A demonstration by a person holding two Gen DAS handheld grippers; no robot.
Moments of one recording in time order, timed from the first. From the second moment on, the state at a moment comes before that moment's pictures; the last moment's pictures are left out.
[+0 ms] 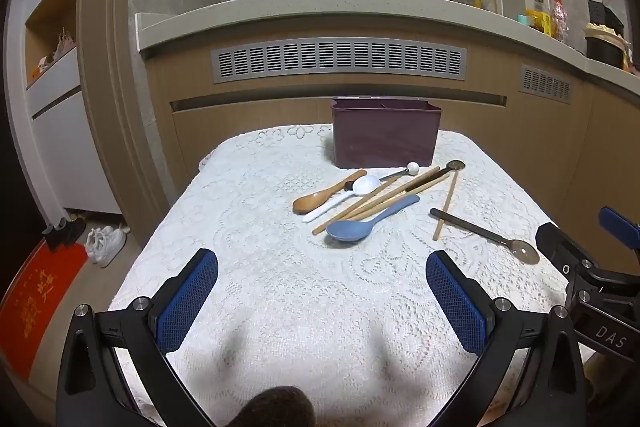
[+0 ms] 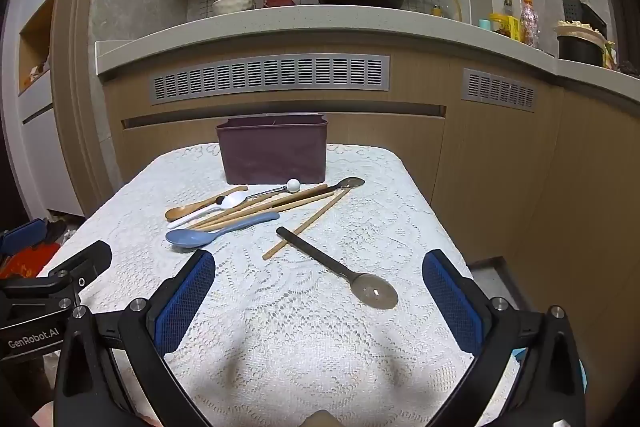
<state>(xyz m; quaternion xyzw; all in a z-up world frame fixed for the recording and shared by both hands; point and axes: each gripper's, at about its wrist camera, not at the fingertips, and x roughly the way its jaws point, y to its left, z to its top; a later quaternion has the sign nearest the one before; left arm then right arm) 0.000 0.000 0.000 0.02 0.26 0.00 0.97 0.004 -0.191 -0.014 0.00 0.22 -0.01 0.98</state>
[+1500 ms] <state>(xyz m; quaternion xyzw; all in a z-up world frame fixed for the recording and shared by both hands) 0.001 0.007 0.001 -0.01 0.26 -0.02 0.96 0.009 -0.191 -0.018 0.00 0.23 -0.01 0.97</state>
